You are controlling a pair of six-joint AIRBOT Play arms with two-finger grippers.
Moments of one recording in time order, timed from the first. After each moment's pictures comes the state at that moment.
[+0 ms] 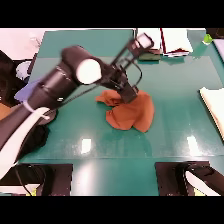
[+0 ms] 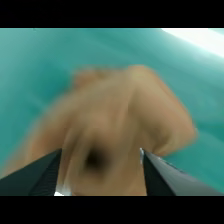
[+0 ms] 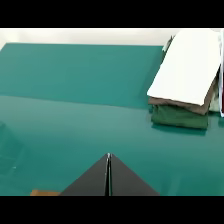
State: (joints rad) left arm -0.84 -1.48 1.75 1.43 -1.10 -1.36; right arm 0.12 -0.93 1.57 -1.36 1.02 1.63
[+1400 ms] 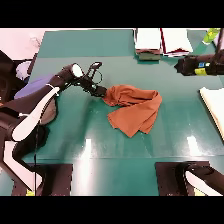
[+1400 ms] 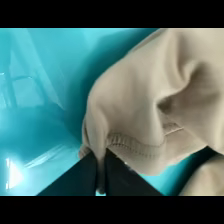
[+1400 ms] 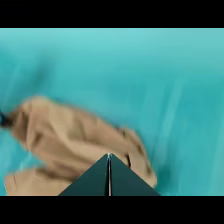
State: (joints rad) left arm -0.39 -1.80 1.56 1.07 -1.04 -1.35; right arm 0.12 -0.97 1.31 -1.36 1.15 1.63
